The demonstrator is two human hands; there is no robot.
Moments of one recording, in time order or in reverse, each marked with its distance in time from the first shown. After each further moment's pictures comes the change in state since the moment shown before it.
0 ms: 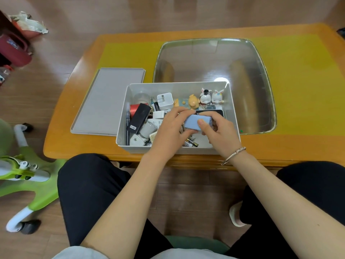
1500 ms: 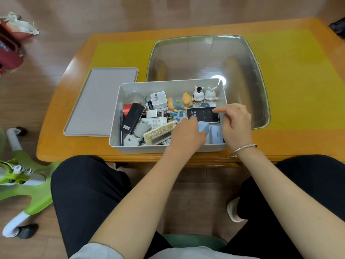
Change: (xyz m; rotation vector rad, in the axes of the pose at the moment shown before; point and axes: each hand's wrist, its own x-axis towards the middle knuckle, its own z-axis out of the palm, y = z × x) left_hand 0.021 0.039 0.043 0.306 -0.211 -0.270; right_hand 0.000 0.020 -0.036 -0.351 0.272 -0.055
